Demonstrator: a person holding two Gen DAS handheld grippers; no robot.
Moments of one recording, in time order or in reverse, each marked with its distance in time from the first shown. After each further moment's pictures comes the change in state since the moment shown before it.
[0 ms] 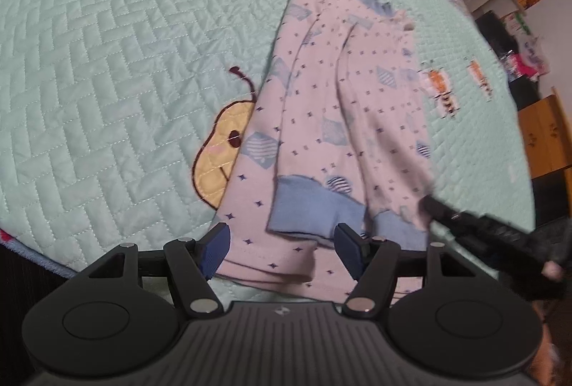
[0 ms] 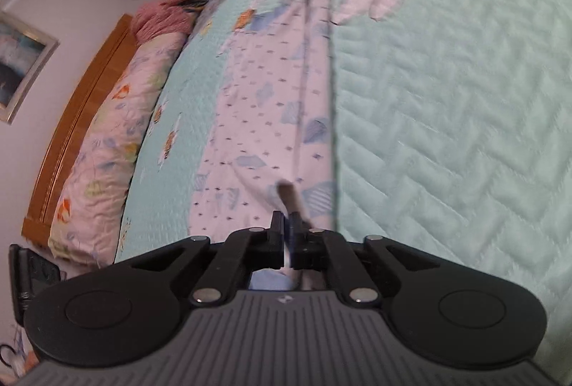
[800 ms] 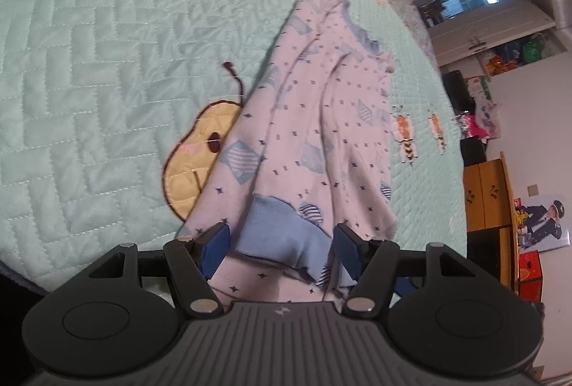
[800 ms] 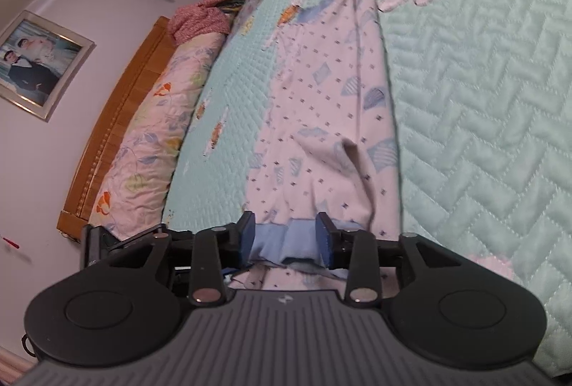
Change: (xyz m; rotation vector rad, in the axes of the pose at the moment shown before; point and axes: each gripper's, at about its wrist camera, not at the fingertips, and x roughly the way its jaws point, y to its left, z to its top) left arm 0.019 0.025 -0.005 -0.130 -0.069 -0.231; right arm -0.014 0.024 -0.031 -0.010 -0.007 0.118
